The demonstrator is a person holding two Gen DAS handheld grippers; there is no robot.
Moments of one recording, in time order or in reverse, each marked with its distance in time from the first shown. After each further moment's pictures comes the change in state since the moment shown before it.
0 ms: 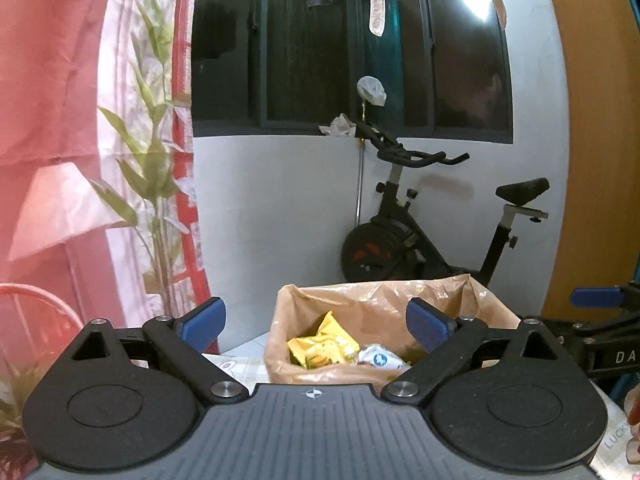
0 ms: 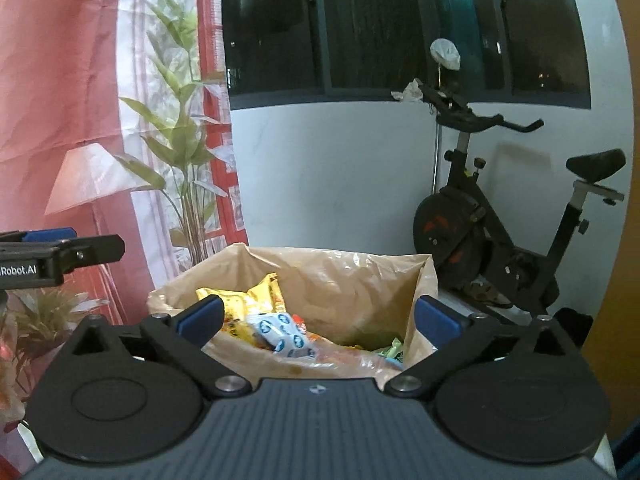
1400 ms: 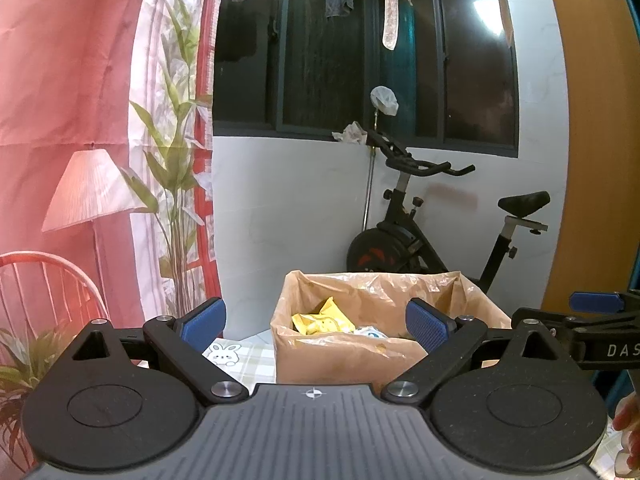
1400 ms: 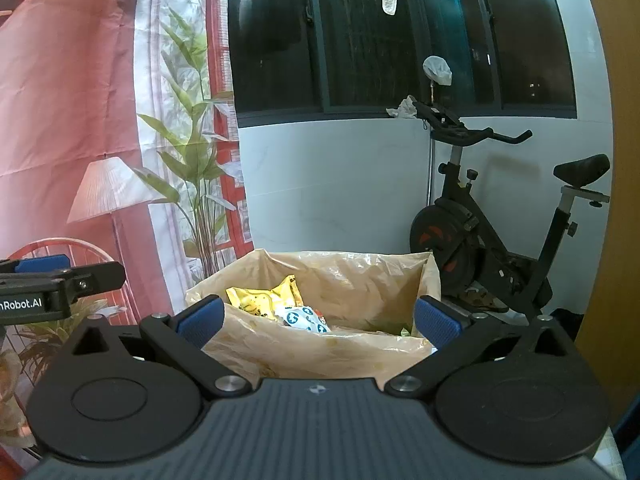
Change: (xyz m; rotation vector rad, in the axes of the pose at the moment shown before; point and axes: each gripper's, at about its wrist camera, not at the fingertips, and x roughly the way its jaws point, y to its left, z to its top) left arm -0.045 0.001 -0.017 -0.054 -0.016 0.019; right arm -0.045 0.024 -0.014 0.019 -0.033 -0.010
